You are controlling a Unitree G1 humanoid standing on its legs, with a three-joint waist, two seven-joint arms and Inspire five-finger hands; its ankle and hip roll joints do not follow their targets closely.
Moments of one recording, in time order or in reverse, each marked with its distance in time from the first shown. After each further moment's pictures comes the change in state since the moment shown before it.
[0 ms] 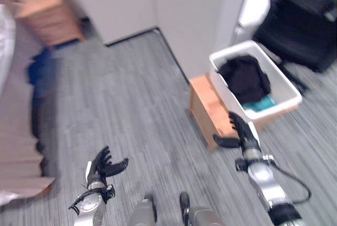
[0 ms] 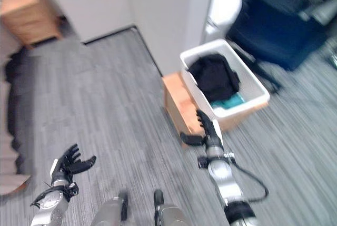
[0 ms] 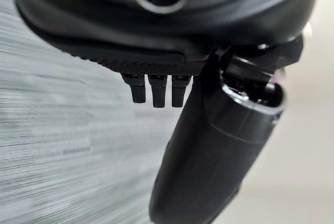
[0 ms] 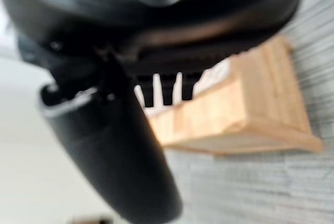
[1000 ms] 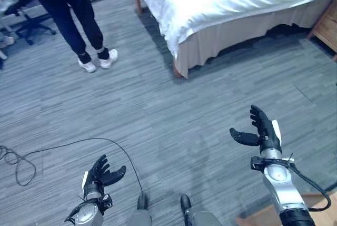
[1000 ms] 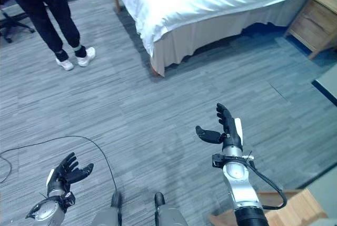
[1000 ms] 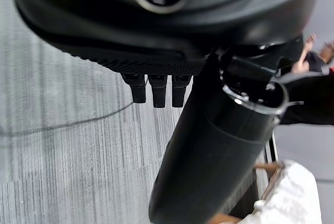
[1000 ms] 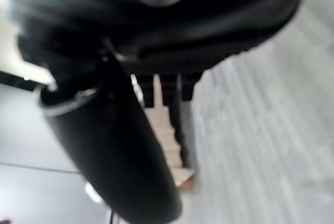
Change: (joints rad) left arm 0.070 -0.038 0.077 -0.057 -0.001 0.046 -0.065; right arm -0.012 -0.001 -0.192 -0.111 0.028 0.014 0.006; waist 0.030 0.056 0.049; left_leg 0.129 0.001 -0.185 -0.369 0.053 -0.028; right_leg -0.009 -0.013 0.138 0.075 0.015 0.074
